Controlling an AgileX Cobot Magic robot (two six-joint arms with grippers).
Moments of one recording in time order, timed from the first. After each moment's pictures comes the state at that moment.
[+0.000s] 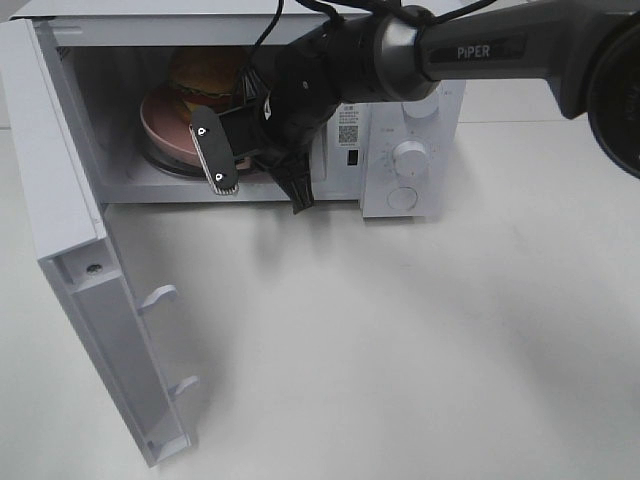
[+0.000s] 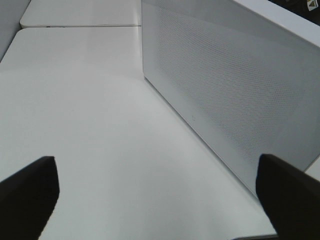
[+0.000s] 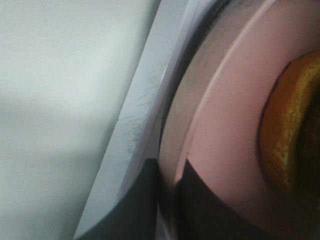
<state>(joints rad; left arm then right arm) 0.06 -0.01 -0.52 -0.19 1.08 0.14 0.65 2.32 -1.81 -0.23 0.38 -1.28</state>
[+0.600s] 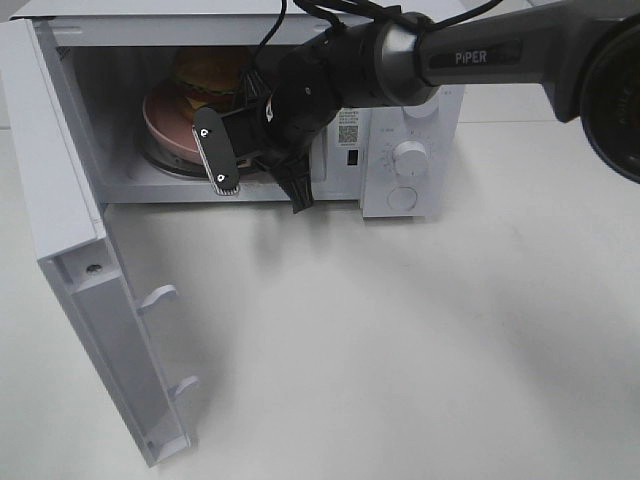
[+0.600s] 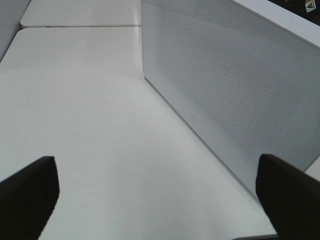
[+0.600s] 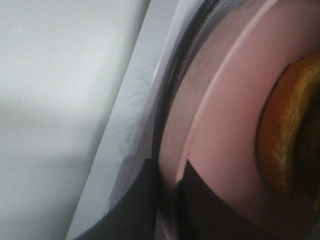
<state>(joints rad) 0.06 -0.01 -0.52 -0.19 1.08 0.14 0.65 2.33 -1.81 -0.23 0.35 -1.28</state>
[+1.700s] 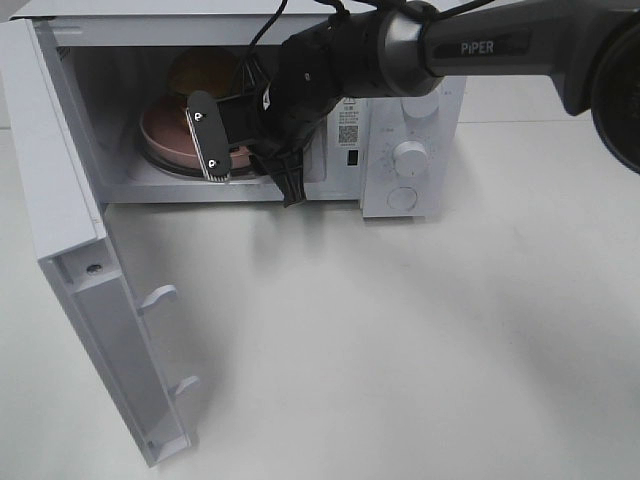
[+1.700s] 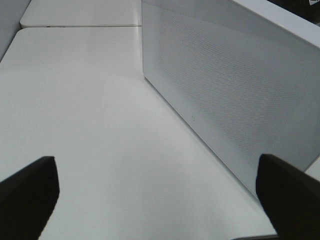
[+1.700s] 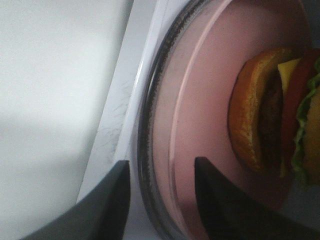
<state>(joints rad) 0.06 -0.01 -0.52 -0.19 1.08 0.13 0.65 2.31 -1.81 -0.16 0.34 -1.28</state>
